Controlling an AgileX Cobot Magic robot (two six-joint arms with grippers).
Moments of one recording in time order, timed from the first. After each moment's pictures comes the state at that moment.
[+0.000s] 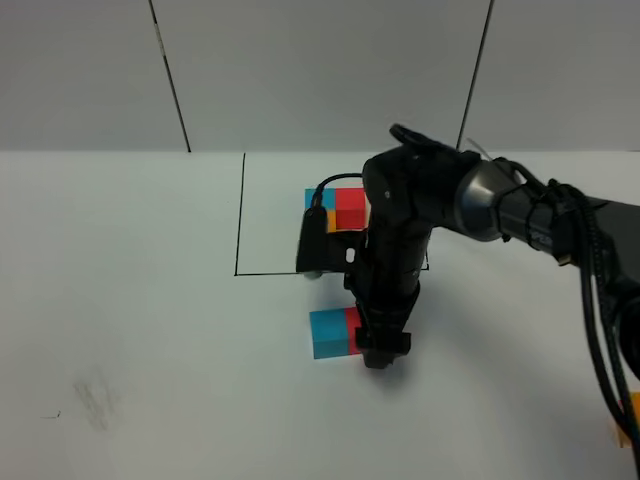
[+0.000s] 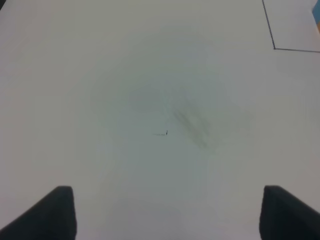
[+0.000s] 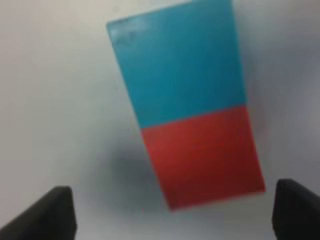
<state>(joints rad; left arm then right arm) 0.17 -0.01 -0.51 -0.09 1.08 0.04 0.58 2.19 -1.69 0.07 1.08 -0.83</state>
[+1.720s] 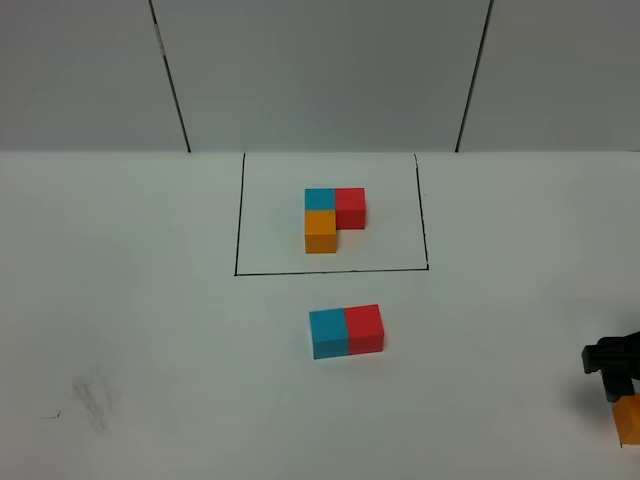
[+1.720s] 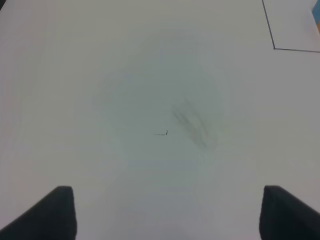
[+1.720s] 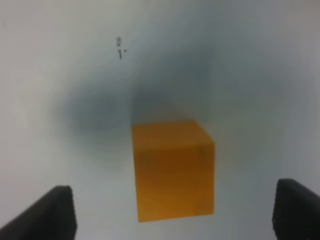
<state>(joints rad) 0.17 -0.01 -0.51 -0.09 1.08 0.04 0.08 1.57 -0.81 -0.20 0.74 0.32</state>
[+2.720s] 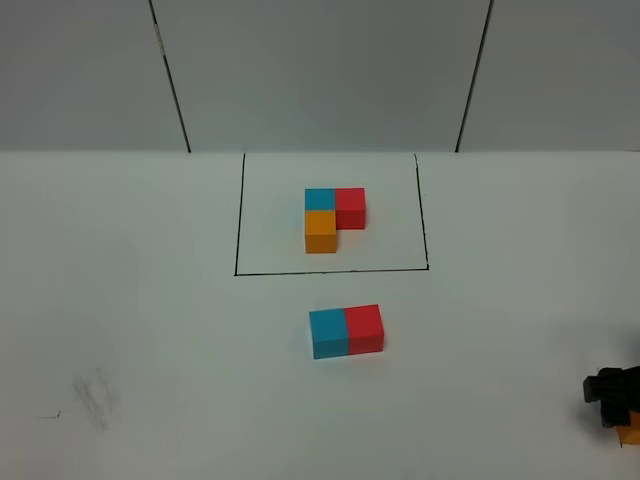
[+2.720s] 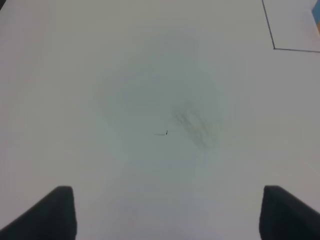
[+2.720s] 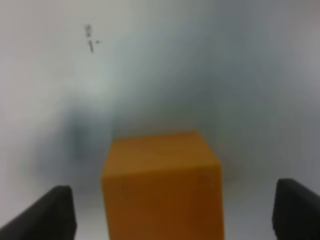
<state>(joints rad) 0.17 -0.01 -0.51 -0.09 1.08 0.04 0.01 1.65 -0.66 -0.18 0.48 0.30</state>
